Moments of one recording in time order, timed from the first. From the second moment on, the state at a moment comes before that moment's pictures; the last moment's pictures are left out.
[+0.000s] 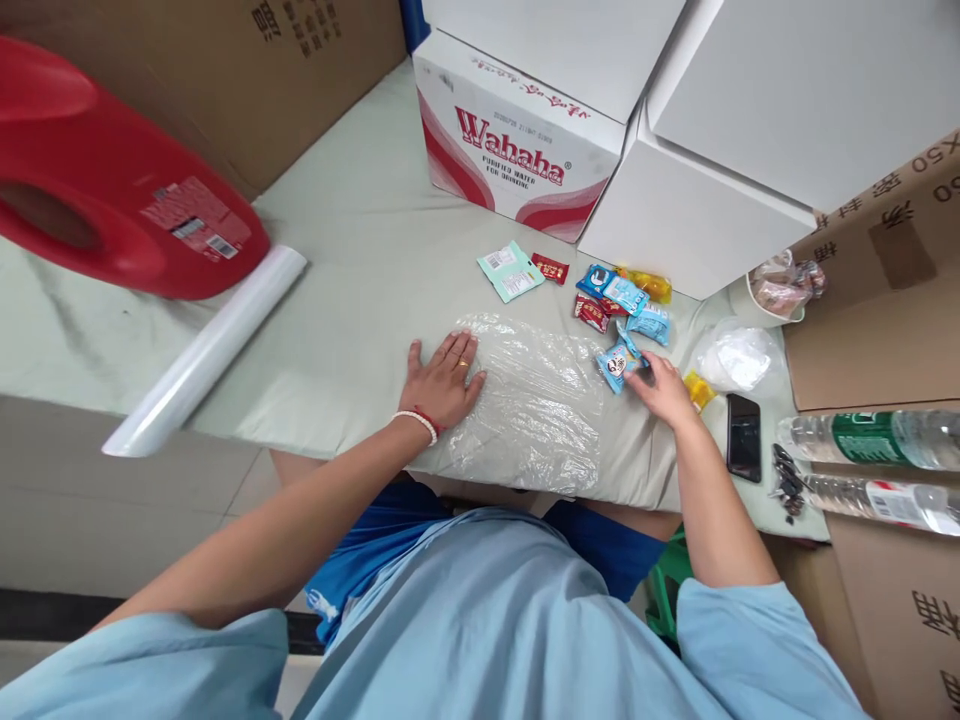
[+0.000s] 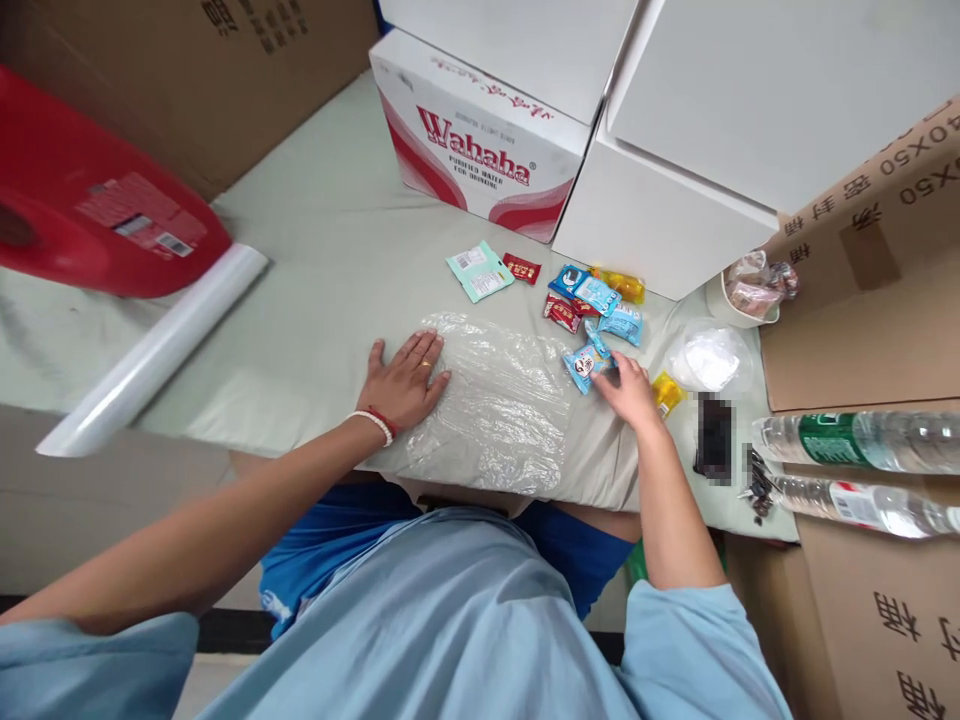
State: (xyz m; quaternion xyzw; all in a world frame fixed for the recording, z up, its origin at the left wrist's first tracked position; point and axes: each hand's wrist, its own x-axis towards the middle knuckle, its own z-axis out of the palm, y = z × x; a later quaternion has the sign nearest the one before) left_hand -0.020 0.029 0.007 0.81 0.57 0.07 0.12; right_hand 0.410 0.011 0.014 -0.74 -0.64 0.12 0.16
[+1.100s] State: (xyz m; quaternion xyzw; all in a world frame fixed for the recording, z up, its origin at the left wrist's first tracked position) left_hand -0.020 0.029 0.010 0.81 0.57 0.07 0.13; right_hand 0.418 0.153 0.036 -0.59 -0.80 0.09 0.03
